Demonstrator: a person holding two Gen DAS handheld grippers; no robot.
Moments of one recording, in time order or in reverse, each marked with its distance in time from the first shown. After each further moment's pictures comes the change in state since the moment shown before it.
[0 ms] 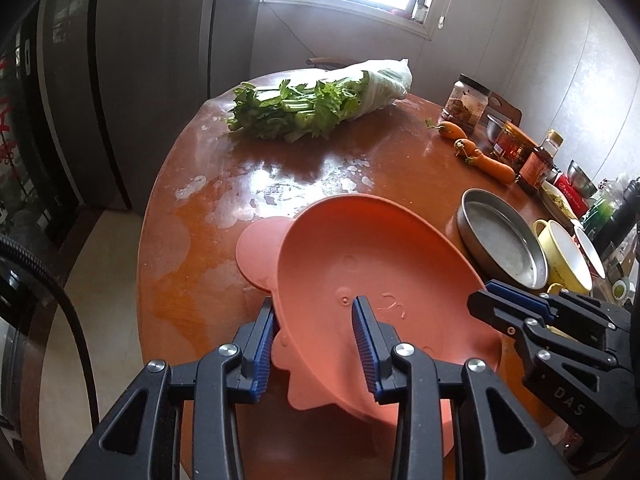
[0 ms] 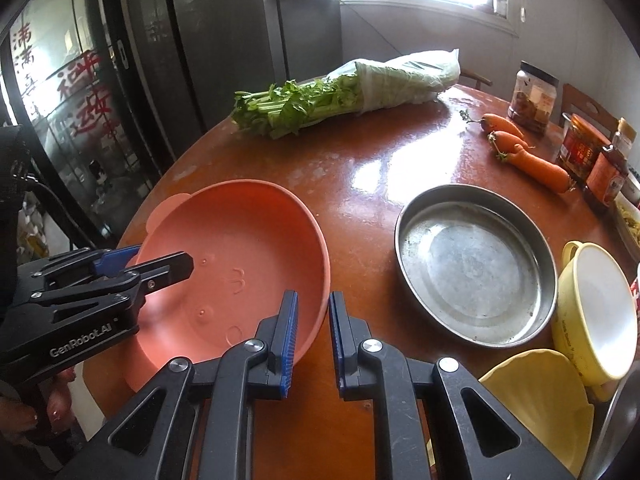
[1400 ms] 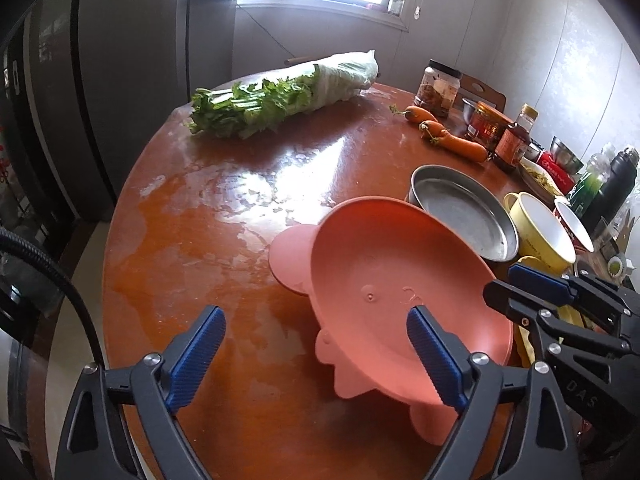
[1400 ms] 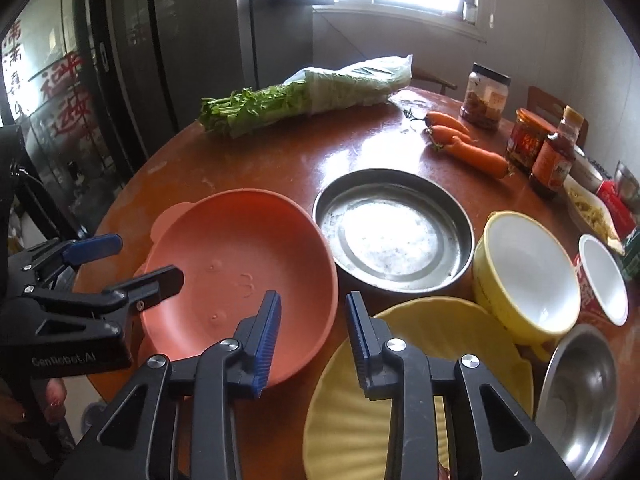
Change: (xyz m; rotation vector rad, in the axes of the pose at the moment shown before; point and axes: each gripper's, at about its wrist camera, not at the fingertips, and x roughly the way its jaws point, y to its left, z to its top) left arm -0.012 -0.049 -0.018 0.060 0.002 -0.010; right arm -0.043 -0.032 -0.028 0.004 -0.012 -0.126
